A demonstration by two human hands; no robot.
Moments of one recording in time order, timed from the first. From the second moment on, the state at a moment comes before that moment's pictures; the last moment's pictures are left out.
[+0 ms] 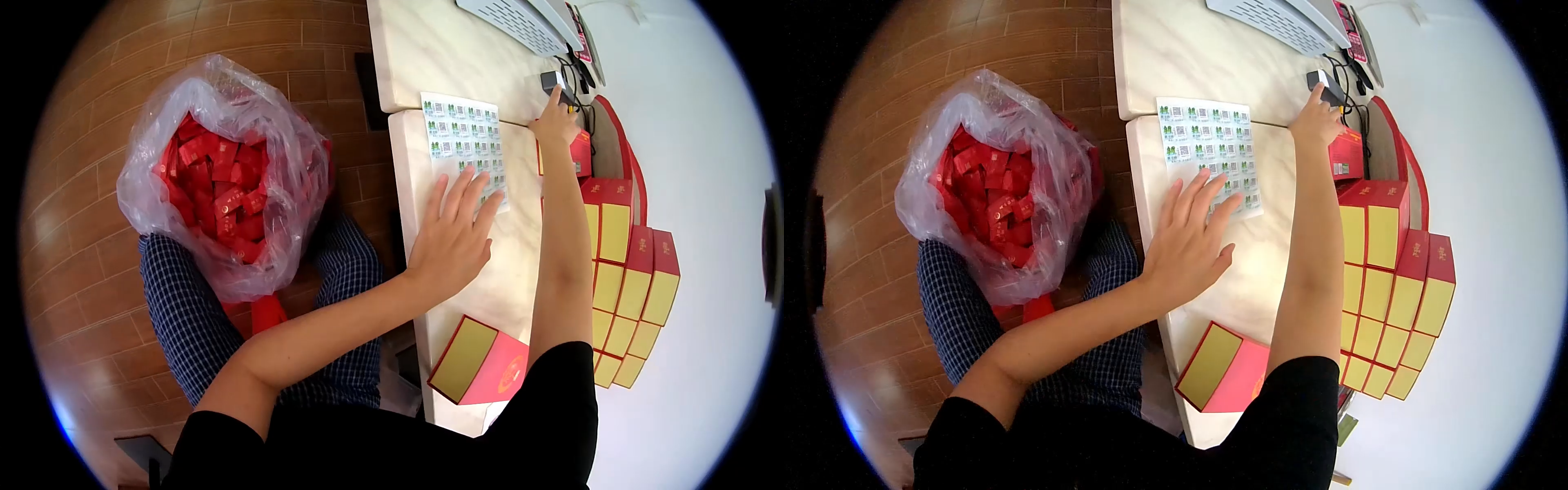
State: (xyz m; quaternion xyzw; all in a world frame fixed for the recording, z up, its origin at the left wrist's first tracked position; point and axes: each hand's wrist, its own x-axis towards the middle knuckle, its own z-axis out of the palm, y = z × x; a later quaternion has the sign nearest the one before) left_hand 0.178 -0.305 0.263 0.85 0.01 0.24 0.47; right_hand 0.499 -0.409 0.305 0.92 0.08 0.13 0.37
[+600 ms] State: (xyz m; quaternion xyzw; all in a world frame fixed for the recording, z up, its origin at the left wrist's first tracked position) left_hand 0.180 -0.306 0.258 0.85 0.01 0.24 0.48; right_hand 0.480 -0.455 0.314 0.87 0.24 0.15 0.40
